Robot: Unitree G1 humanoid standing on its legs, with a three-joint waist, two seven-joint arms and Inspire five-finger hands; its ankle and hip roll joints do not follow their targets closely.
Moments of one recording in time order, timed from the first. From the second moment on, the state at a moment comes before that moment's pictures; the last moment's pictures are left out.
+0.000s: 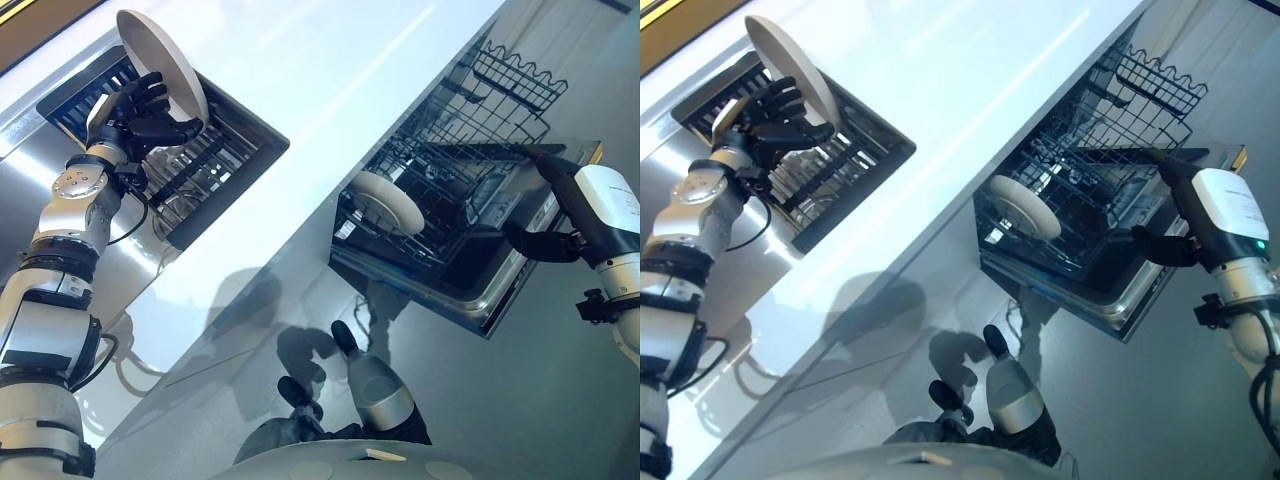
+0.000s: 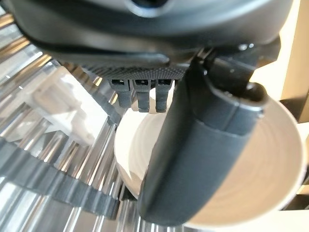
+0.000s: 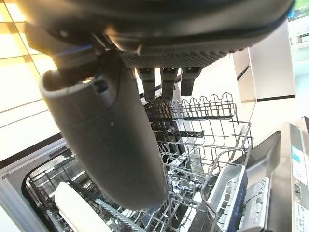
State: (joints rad) left arm -0.86 0.84 -0.32 0.84 -0.75 -0.05 -0.10; right arm 0.27 -0.97 -0.26 -0.18 -0.30 -0.15 -0.17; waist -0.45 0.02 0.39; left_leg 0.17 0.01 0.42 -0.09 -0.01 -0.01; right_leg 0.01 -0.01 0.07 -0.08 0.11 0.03
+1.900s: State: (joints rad) left arm -0.63 0.69 -0.32 0.65 -0.58 -0.15 -0.07; right arm 0.32 -0.88 -0.27 -0.18 -0.34 -0.20 -0.16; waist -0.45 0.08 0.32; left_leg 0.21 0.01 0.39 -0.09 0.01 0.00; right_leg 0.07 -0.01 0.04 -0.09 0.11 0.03
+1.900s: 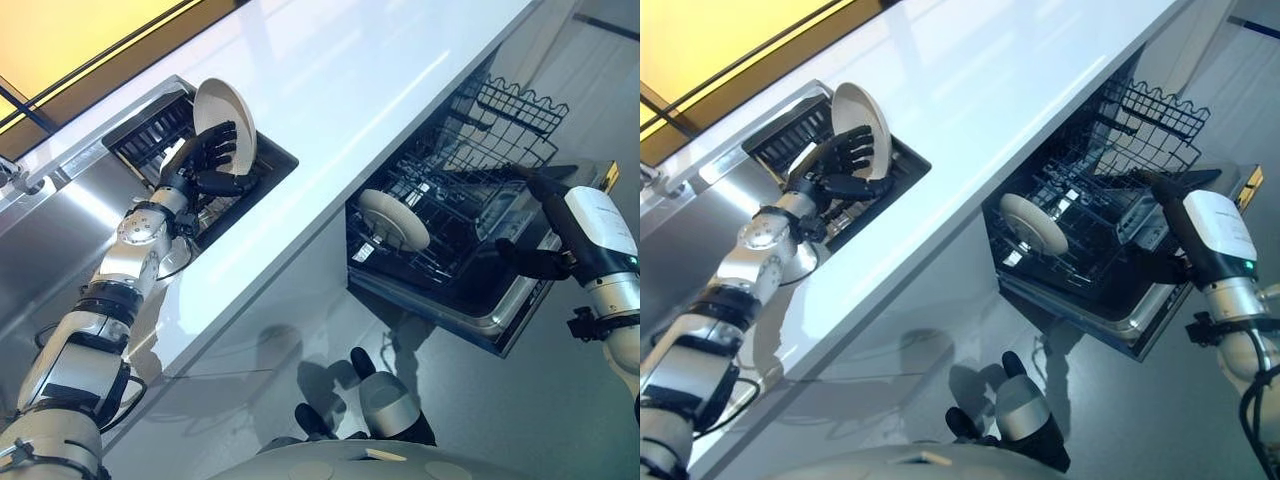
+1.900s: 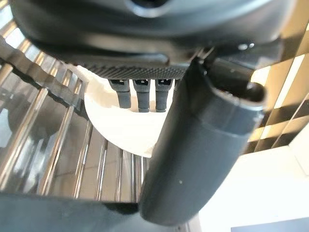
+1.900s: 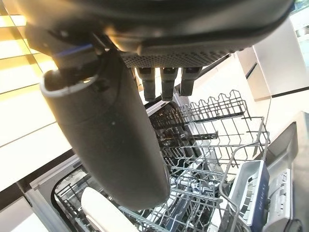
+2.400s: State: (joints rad) left arm -0.63 0.68 -0.32 0.66 -0.55 -0.20 0.06; right arm 0.32 -0.89 -0.26 -0.17 -0.34 -0.19 -0.16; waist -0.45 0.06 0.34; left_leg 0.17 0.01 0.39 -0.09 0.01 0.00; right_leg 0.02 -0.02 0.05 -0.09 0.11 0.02
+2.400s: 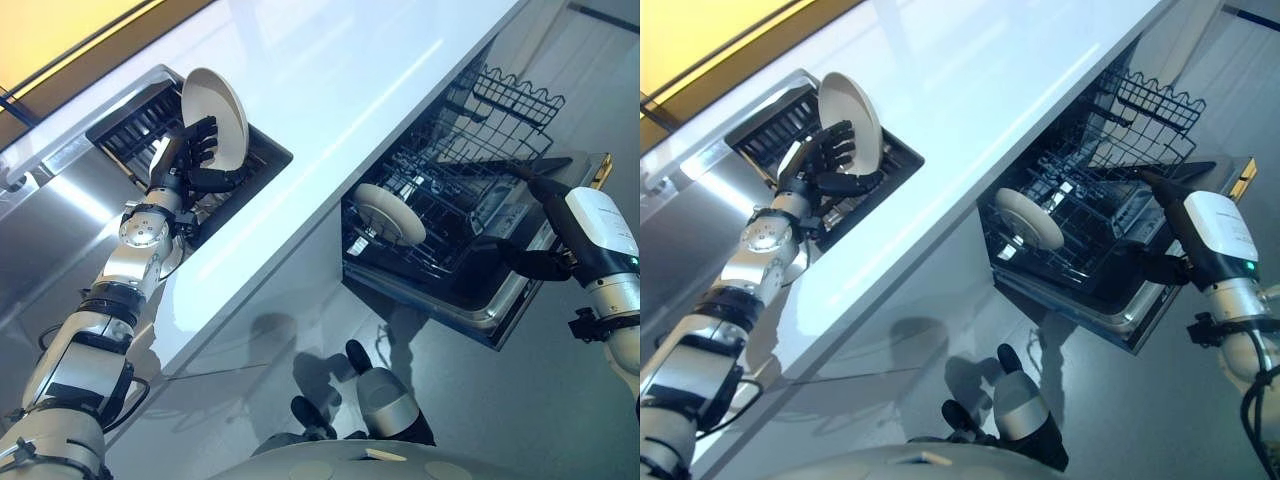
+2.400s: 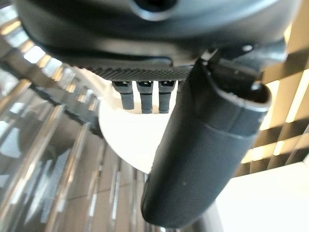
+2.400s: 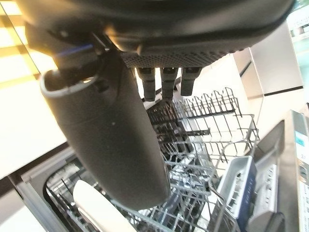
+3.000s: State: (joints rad) left arm -0.76 0.69 -0.31 0.73 -0.67 -0.20 0.12; right arm 0.30 -0.89 -0.22 -0.16 -0.34 -0.16 -0.23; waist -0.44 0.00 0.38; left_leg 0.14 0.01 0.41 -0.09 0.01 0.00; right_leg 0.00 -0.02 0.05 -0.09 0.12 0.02
